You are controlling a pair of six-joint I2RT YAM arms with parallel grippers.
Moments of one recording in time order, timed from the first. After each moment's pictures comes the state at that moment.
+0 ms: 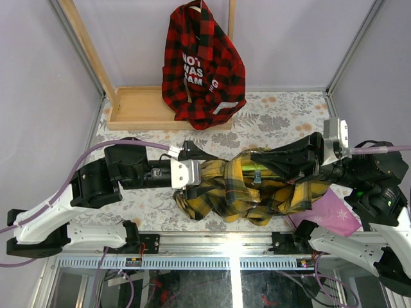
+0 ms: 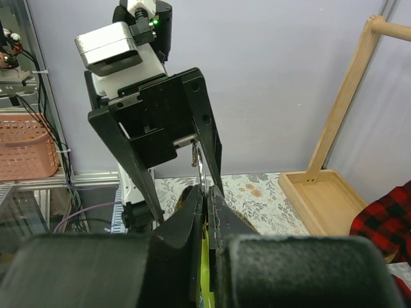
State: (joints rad) left arm -1.21 1.03 1.52 -0.62 0.23 0.36; right arm 0.86 0.78 1.38 -0.30 -0.51 0.05
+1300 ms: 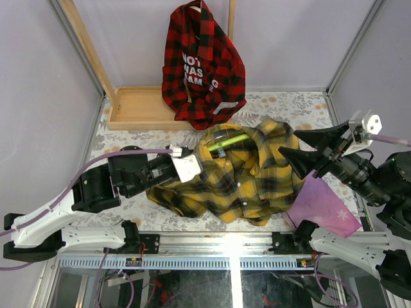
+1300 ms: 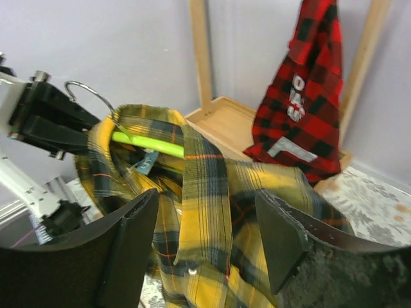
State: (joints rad) left arm -1.20 0.94 1.37 -0.64 -0.18 0.50; right arm 0.86 0.72 1.53 -0.70 0.01 0.08
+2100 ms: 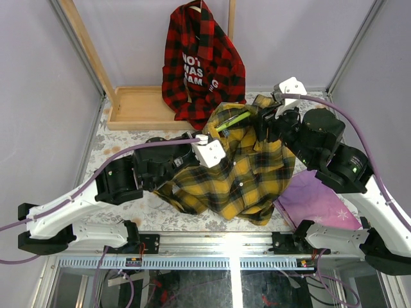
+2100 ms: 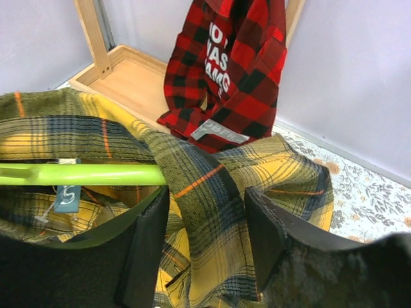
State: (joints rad) left arm -1.21 1.11 1.46 -0.57 -0.47 0.62; right arm 0.86 1.05 1.56 -0.63 0.33 -0.03
